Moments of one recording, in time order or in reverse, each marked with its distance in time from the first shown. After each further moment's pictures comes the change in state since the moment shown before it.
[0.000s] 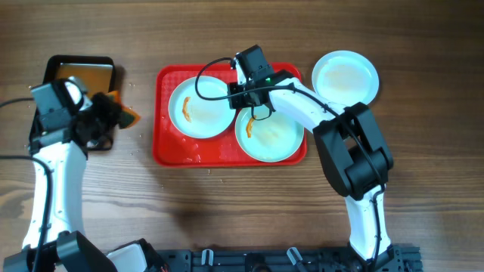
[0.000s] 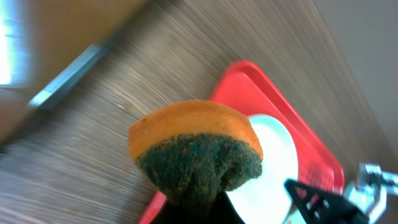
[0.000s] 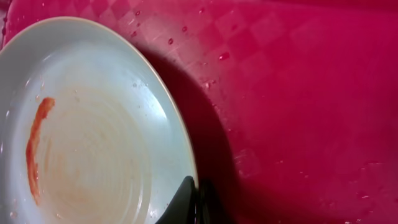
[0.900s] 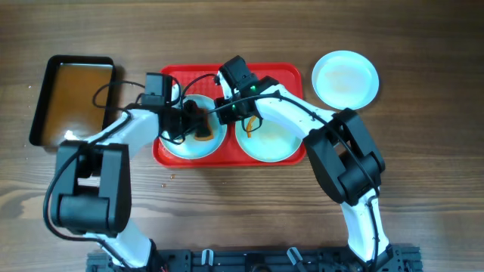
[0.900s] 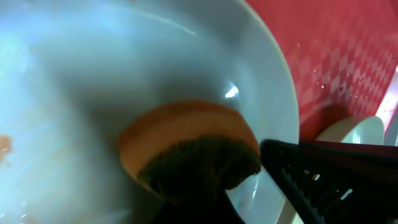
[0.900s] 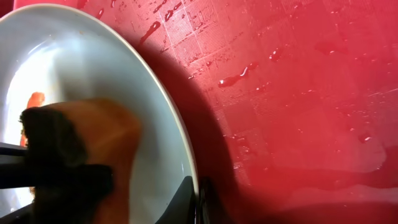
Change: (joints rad) left arm -0.458 0.438 0.003 0.214 0.086 -0.086; right arm 0.082 0.000 0.014 -0.104 -0.029 -0.042
